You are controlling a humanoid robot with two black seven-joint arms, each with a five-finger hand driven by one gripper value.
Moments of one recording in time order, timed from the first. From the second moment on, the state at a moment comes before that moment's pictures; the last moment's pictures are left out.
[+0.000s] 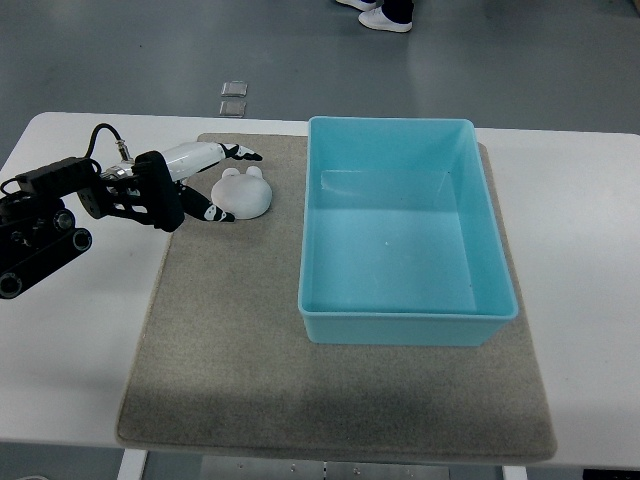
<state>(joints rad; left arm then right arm) -0.83 0.55 -0.45 -0.99 1.49 0.01 -0.33 0.02 0.00 0.07 0.12 -0.12 0.05 0.11</state>
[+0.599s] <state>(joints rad) -0.83 0.54 -0.41 -0.96 1.49 0.02 -0.33 0.02 0.00 0.07 0.12 -0.12 0.05 0.11</state>
